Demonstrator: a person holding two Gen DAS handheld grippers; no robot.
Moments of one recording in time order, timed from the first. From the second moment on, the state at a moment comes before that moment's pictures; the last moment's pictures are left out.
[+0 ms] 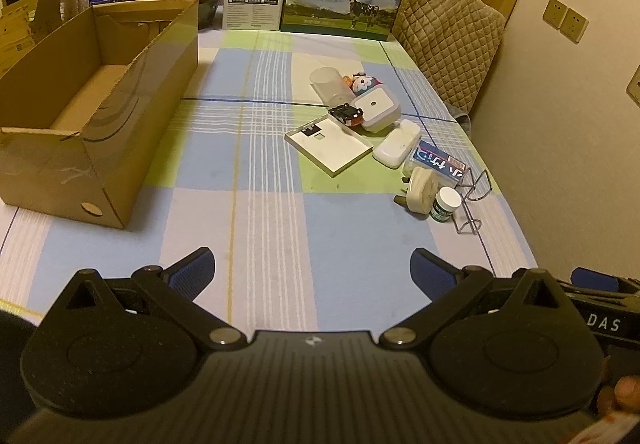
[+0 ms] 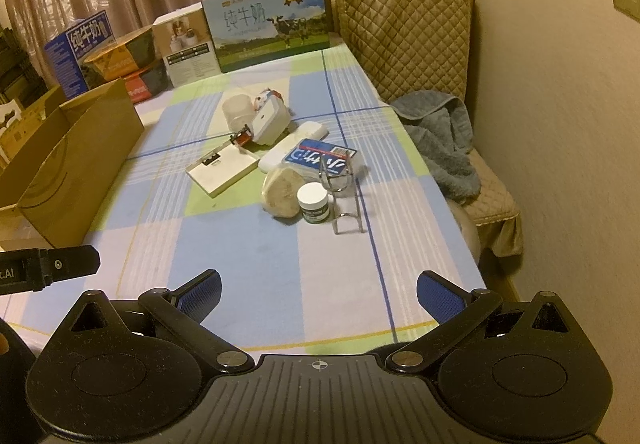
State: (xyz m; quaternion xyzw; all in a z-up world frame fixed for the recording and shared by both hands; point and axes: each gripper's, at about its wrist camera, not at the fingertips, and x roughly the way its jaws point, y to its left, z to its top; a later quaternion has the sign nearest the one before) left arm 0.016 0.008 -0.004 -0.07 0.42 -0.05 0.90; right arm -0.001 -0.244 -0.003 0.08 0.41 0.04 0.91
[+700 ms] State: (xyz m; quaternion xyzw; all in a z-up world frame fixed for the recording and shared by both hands) left arm 0.106 -0.024 -0.036 -0.03 0.41 -0.13 0.90; right arm 0.083 -0.267 -0.008 0.04 0.40 0.09 0.91
